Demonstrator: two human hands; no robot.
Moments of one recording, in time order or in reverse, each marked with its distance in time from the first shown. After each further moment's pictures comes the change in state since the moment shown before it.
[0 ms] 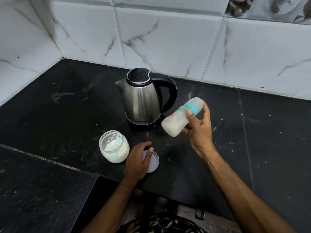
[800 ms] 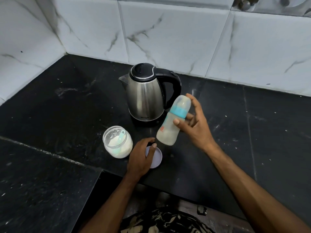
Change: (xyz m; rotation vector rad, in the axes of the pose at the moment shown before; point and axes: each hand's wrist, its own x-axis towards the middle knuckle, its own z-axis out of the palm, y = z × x) left_hand 0.000 0.001 -0.002 0.014 -0.009 0.021; right_hand -0.008 -0.007 0.005 -0.297 -0.345 -0.077
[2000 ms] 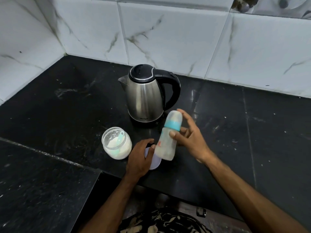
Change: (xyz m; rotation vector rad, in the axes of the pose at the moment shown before) left_hand 0.000 -0.005 0.002 0.000 -0.013 -0.018; right_hand -0.015 0.020 0.000 -0.001 -0.053 0.196
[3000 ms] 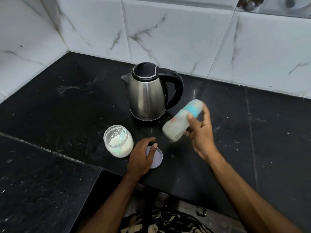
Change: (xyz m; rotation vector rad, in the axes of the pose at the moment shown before) left_hand 0.000 0.001 0.001 -0.006 0.017 -0.011; right_hand 0.014 -0.003 -0.004 0.352 0.285 -0.068
